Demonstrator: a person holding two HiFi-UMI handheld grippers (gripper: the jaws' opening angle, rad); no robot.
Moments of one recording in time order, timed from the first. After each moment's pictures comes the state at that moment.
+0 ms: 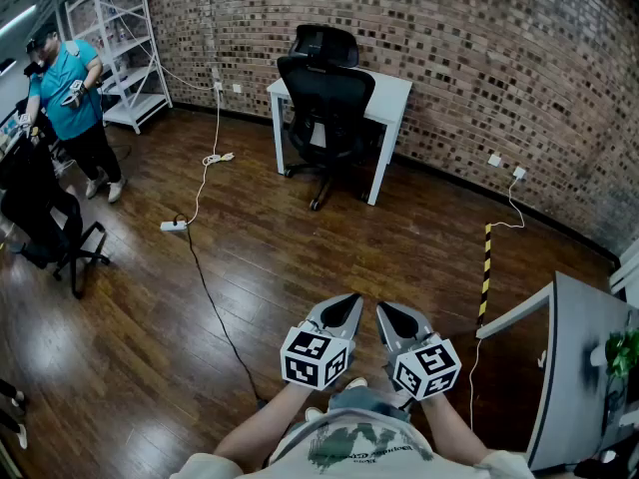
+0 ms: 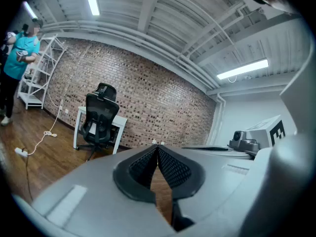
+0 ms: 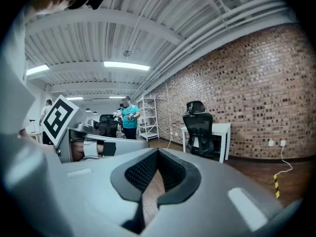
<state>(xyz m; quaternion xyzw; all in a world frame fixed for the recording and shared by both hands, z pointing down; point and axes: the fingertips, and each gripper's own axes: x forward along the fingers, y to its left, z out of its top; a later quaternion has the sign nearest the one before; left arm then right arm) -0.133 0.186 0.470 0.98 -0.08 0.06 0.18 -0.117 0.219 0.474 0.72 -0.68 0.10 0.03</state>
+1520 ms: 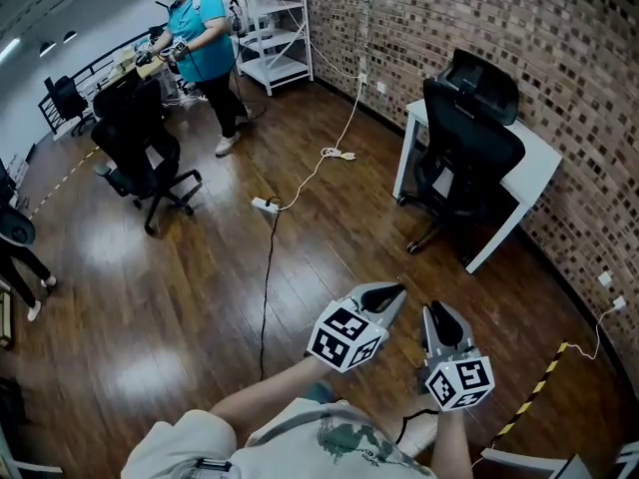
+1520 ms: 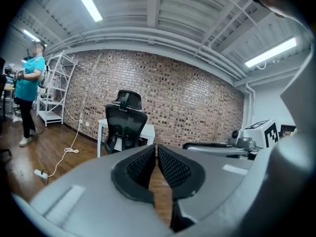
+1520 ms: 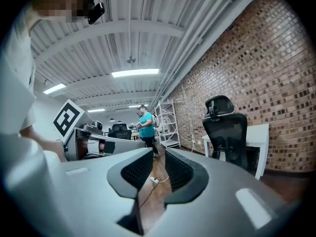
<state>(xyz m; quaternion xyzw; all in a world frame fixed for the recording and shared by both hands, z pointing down) 0.001 -0.086 0.447 0.97 -0.20 0.07 0.14 0.040 -0.049 0.450 0.61 -0.79 0.08 -0.01</state>
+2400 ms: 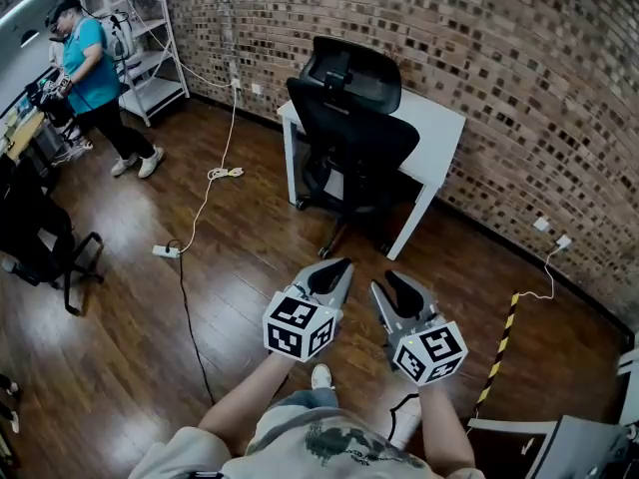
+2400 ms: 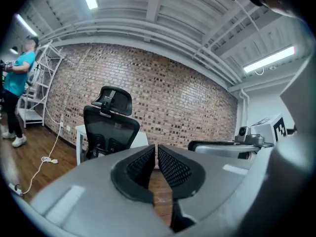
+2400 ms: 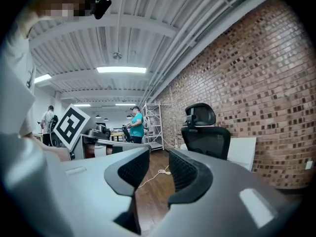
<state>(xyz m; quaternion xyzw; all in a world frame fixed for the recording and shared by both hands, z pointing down) 0.178 -0.222 0.422 0.98 -0.15 0.04 0.14 0.202 -0.172 0.416 0.67 -0.74 0.06 0.01</state>
